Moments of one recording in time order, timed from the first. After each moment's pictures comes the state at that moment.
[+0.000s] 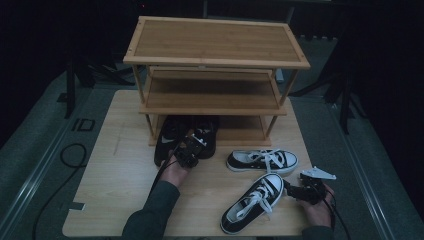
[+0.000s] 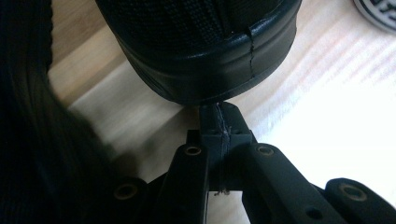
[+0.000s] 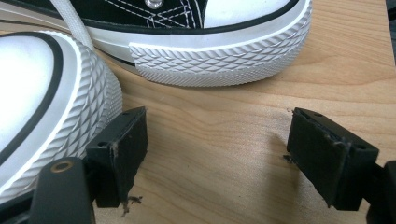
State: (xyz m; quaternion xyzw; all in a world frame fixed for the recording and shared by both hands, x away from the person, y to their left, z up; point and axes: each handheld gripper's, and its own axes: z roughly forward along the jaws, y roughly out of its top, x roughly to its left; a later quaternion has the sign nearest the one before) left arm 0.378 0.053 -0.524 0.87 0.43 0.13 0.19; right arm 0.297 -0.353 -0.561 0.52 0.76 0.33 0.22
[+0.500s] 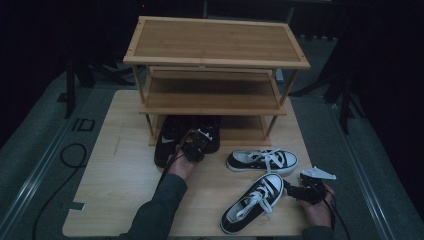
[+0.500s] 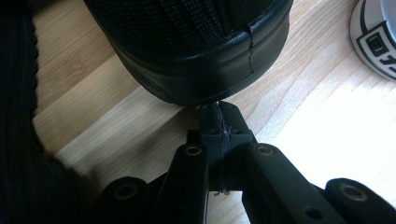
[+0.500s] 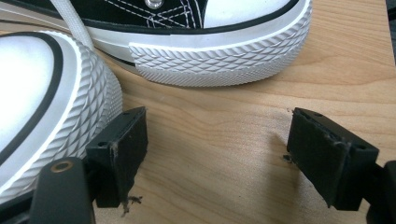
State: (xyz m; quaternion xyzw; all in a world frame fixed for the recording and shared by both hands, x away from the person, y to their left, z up) left arm 0.399 0.037 -0.526 0.87 0.43 0.13 0.20; right arm 0.297 -0.353 -0.561 0.52 0.76 0.33 0.22
